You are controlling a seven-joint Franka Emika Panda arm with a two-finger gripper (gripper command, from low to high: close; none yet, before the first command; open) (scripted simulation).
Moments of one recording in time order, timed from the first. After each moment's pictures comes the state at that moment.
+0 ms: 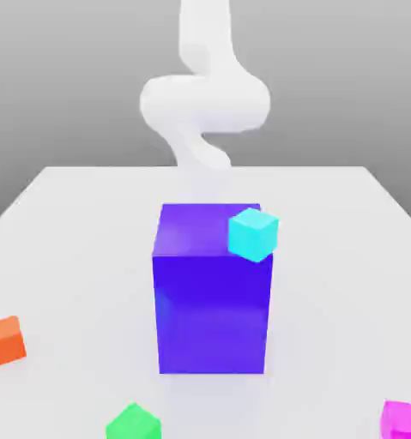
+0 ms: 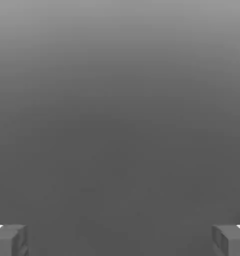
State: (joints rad) arm 0.05 -0.71 -0.02 -2.29 0.02 2.32 0.72
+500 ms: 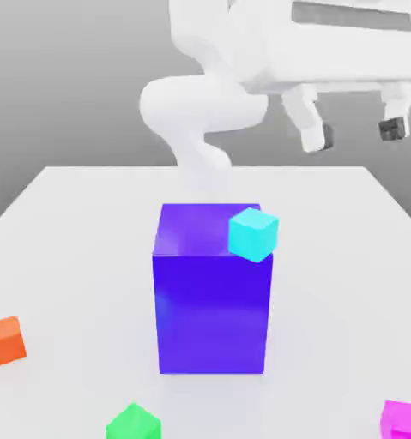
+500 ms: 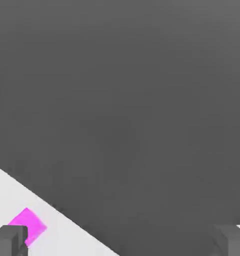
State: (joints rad) arm 0.30 -0.16 -0.05 -2.24 0.13 2.45 0.24
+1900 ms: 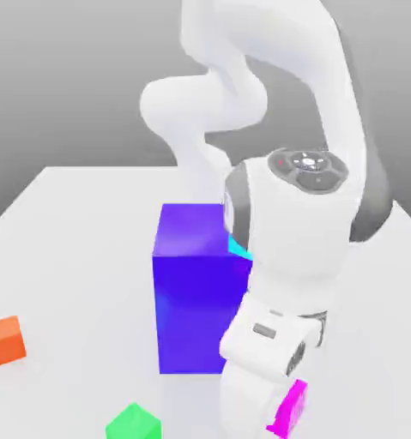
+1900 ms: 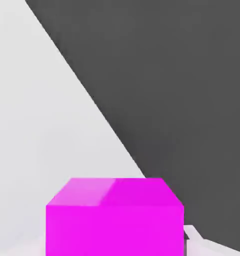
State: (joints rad) arm 0.22 0.27 -0.19 -2.32 0.08 2.58 -0.04
